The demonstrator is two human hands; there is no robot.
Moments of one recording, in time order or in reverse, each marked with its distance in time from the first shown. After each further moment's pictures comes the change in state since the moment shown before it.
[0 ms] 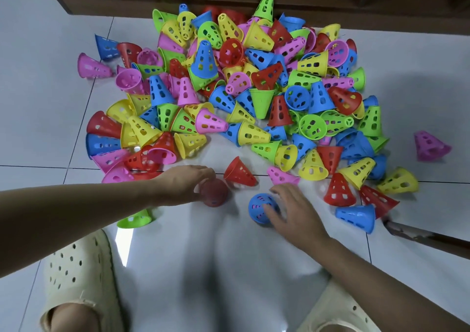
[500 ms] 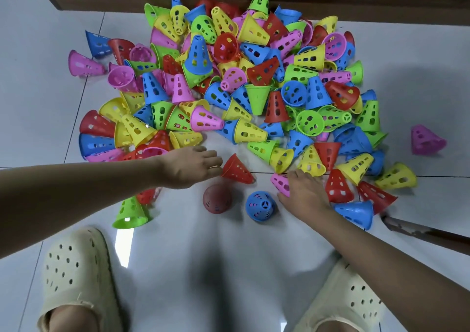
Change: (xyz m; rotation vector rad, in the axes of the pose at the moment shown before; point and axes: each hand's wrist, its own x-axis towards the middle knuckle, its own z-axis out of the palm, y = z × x) left_hand 0.030 0.003 -0.033 0.682 0.066 0.493; right_hand 0.043 0.034 -0.008 -0.555 -0.254 0.297
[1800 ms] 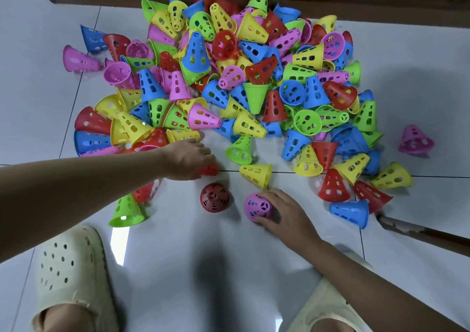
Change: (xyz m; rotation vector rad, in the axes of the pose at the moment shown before) left_hand 0.015 -0.013 0.009 -0.158 -0.218 -0.200; right_hand -0.055 -0.020 0.019 0.706 0.070 -0.254
